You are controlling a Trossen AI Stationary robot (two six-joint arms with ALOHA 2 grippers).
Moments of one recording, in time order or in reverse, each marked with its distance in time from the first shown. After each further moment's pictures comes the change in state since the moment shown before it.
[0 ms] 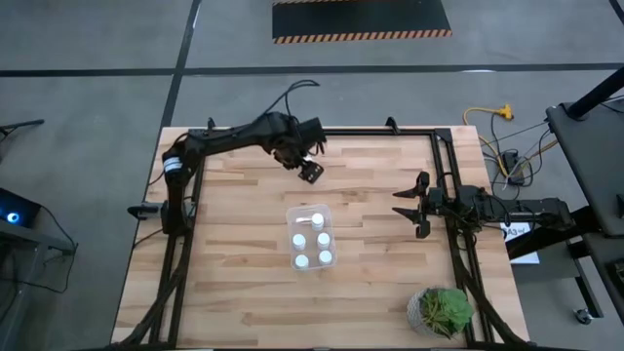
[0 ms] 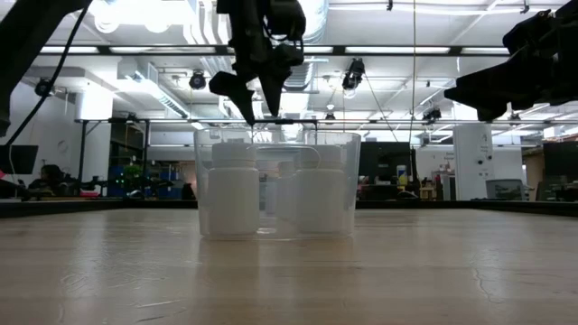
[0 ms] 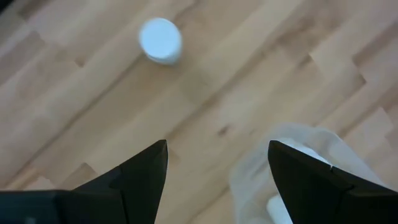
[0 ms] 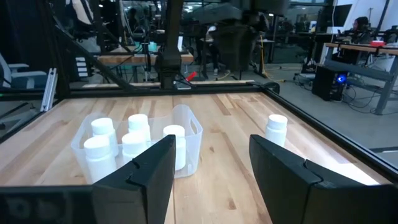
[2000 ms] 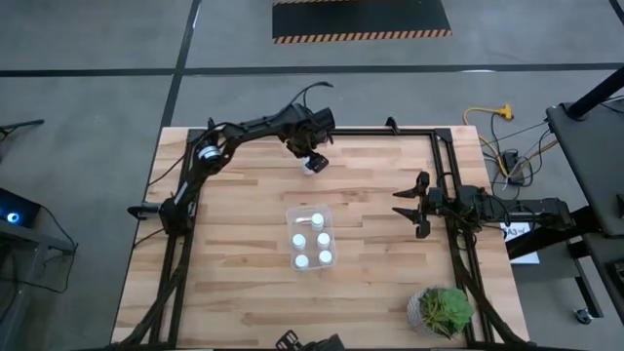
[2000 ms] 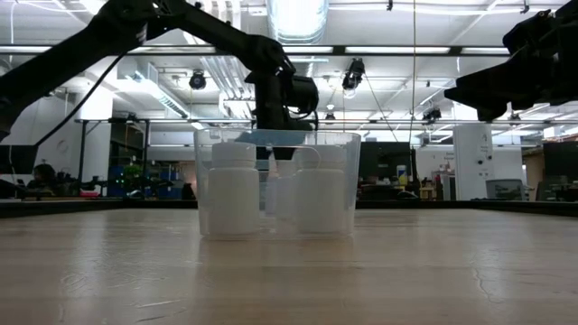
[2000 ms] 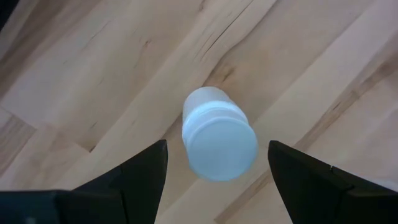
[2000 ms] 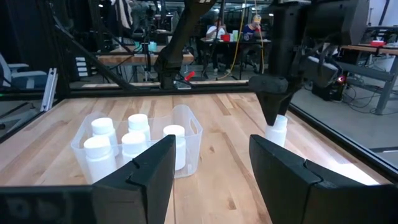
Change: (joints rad) left arm 0.176 0.339 0.162 0.043 0.063 0.311; right arm 0.000 0.001 0.000 0.000 0.000 0.000
